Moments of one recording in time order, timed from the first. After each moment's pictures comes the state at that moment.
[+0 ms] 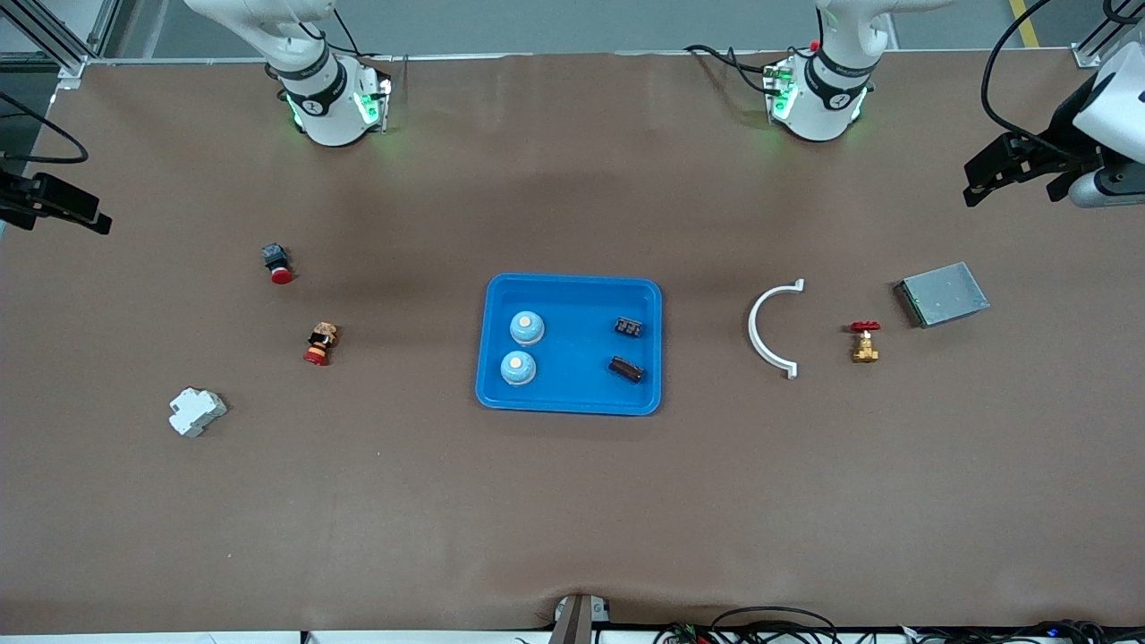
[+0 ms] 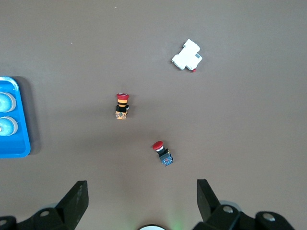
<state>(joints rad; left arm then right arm) 0.03 -0.13 -0.11 -1.66 0.01 1.53 -0.12 -0.06 -0.02 -0.06 -1.57 0.02 1.47 -0.04</state>
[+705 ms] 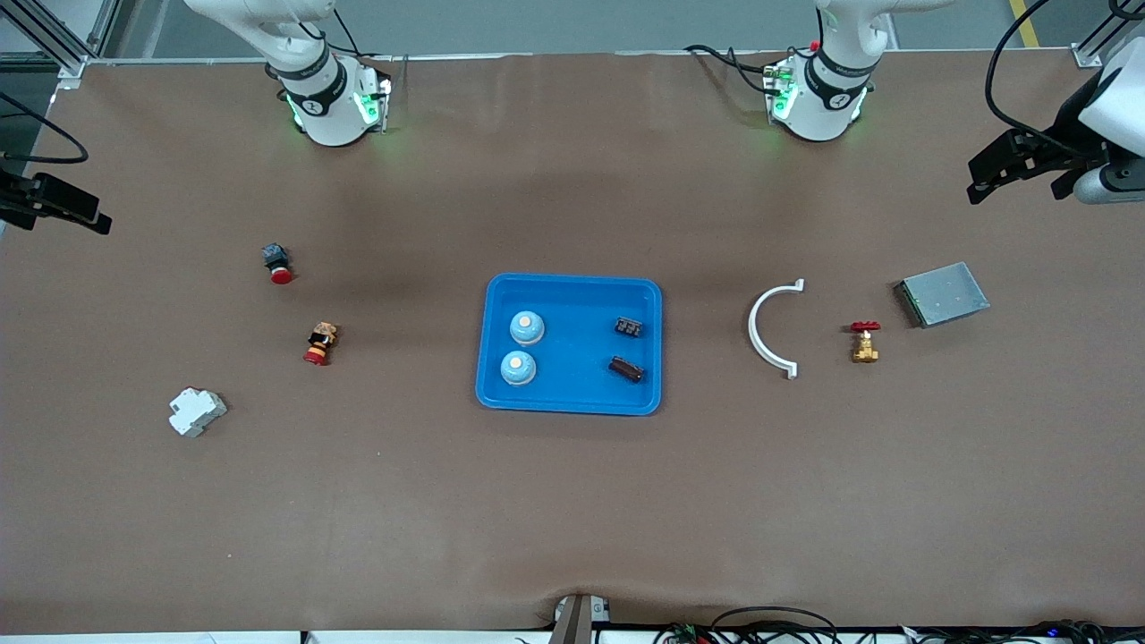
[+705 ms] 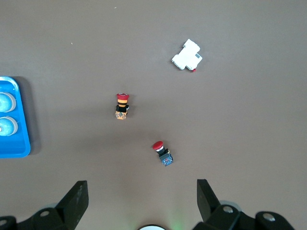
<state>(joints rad) 0.03 -0.13 -0.11 -1.65 0.01 1.53 -0.10 -0.06 -0.02 -0.06 -1.57 0.02 1.47 -0.04</state>
